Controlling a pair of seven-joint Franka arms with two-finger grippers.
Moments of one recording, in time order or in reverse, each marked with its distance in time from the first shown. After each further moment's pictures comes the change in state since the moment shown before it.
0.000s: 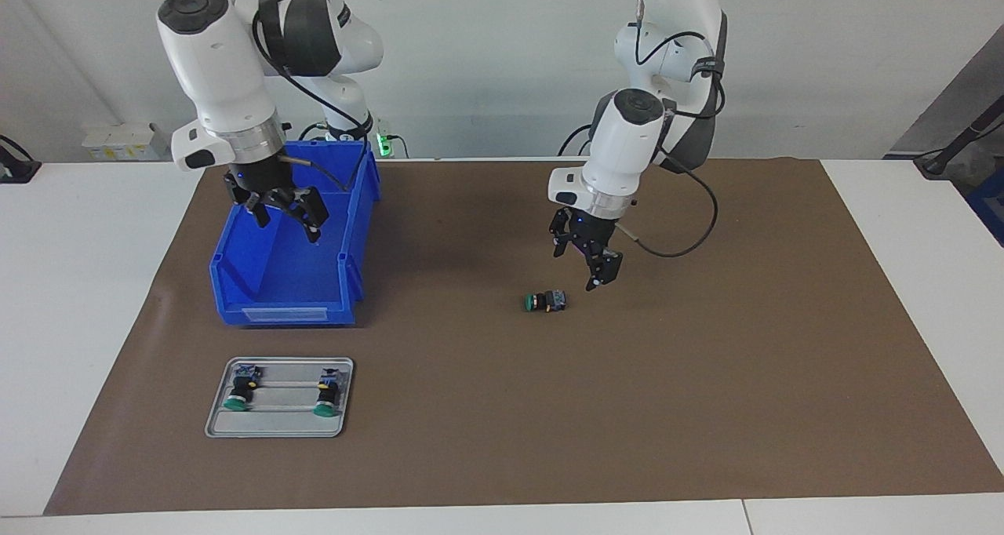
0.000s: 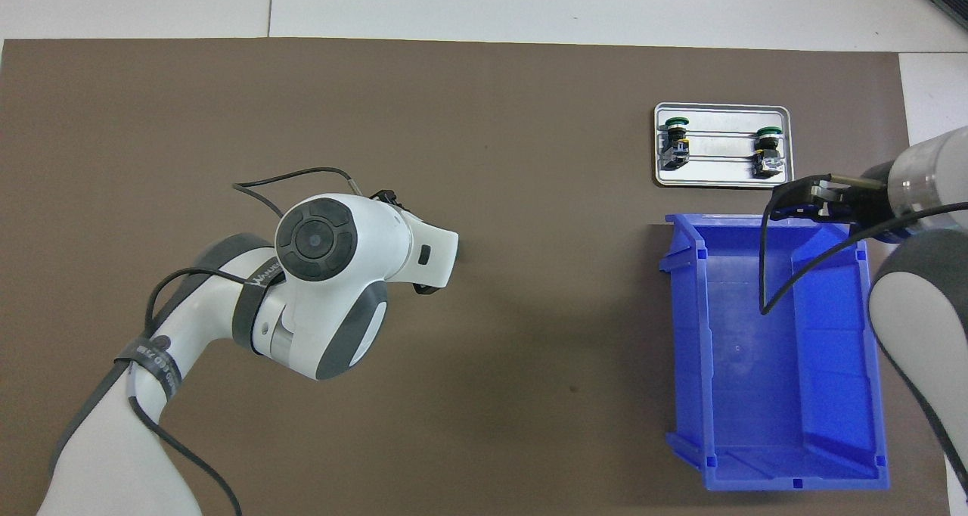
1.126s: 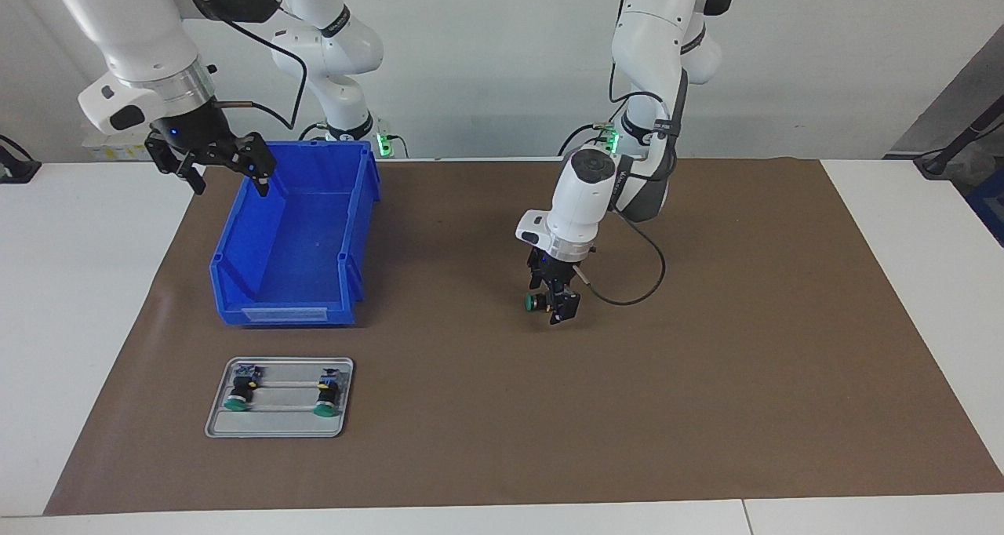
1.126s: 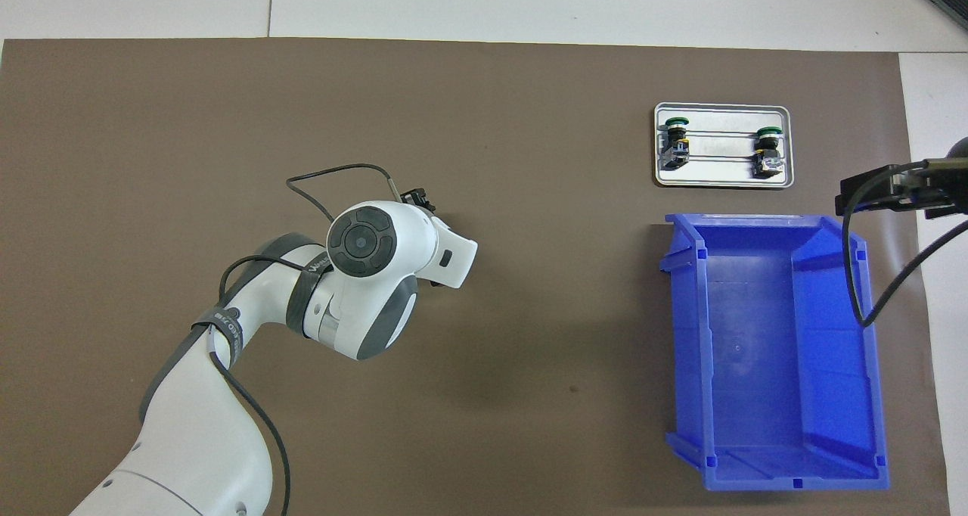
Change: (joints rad) left arm -0.018 0.153 0.003 0.032 0.000 0.165 0.138; right arm -0.037 0.072 0.000 0.243 -0.006 -0.222 -0.212
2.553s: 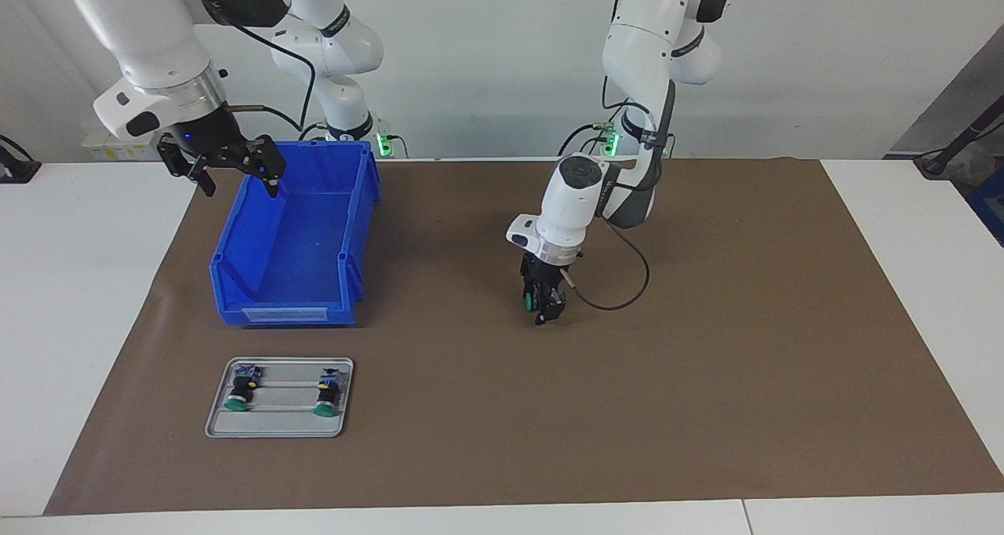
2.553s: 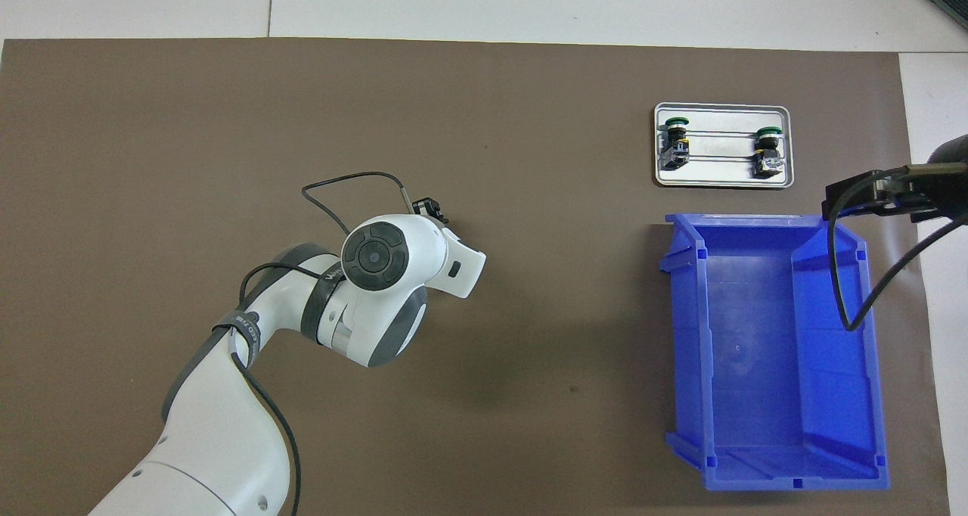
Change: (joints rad) left arm -0.019 0.024 -0.002 -0.024 0.000 0.070 0.015; right arm 0.005 -0.002 0.013 -0.012 0.001 0.000 0.001
